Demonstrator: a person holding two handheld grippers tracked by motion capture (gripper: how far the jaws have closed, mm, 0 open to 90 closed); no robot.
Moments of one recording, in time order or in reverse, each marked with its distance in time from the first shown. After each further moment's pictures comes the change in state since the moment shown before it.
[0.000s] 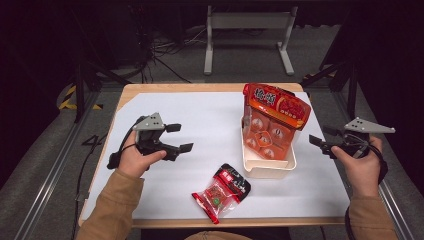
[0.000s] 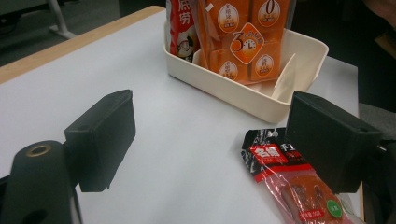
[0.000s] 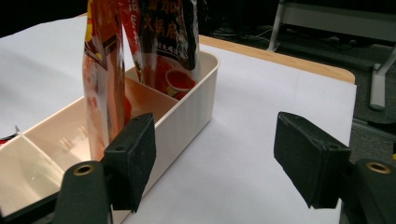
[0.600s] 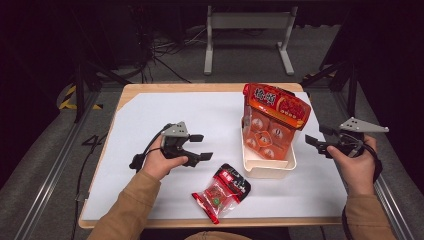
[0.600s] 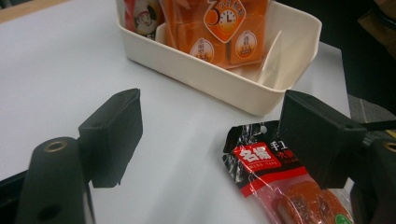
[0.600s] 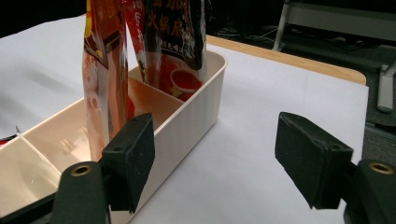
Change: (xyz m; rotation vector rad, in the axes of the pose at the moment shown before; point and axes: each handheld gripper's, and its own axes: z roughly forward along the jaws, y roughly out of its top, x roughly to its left) left arm -0.008 -0.017 0.066 0.053 -0.128 -0.005; right arm 0.003 -0.001 0.010 0.000 0.018 -0.003
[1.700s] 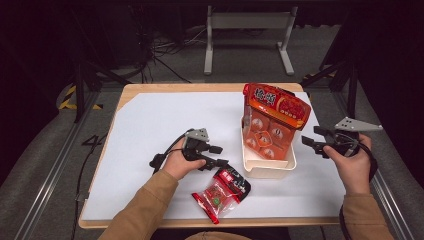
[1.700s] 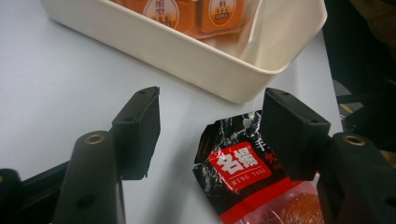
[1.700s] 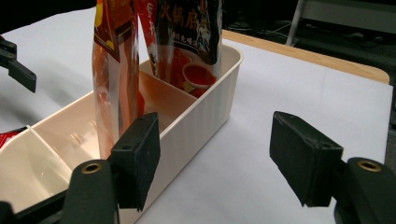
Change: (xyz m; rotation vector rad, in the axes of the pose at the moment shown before) left arm 0.002 -0.004 0.057 0.123 -0.154 -0.048; right arm 0.002 0.000 0.009 0.026 0.045 -0.018
